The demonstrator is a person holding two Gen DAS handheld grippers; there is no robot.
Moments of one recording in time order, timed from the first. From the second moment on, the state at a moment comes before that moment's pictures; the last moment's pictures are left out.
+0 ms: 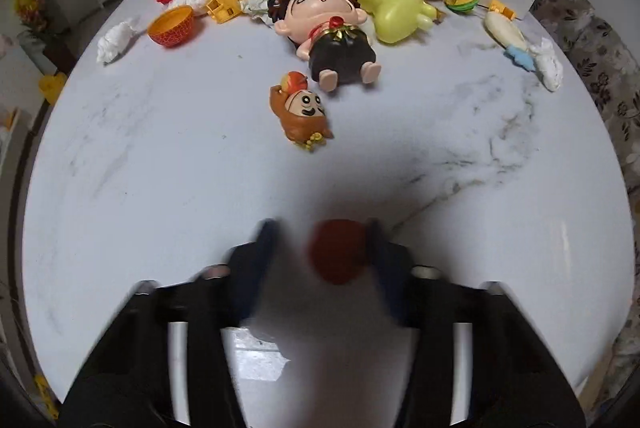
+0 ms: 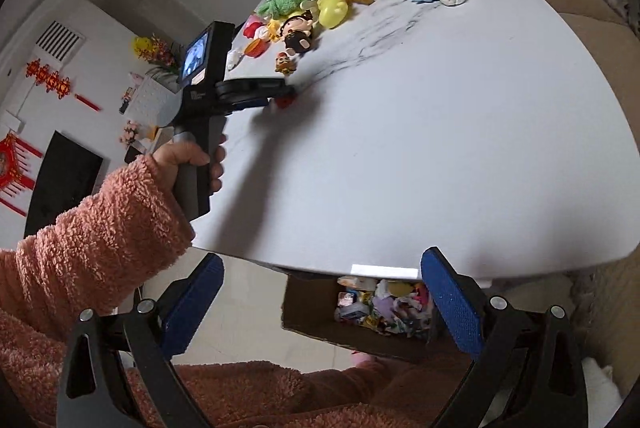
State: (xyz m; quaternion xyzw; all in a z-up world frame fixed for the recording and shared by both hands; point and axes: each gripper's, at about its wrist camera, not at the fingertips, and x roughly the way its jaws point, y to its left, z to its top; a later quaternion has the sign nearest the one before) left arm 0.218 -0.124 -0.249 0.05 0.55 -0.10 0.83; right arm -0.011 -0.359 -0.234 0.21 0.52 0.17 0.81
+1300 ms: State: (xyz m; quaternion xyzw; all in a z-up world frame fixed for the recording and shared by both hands) left arm 0.059 0.001 -0.206 -0.11 0.57 -0.05 0.81; right arm 0.200 -0.429 -0.210 0.10 0.50 0.11 0.86
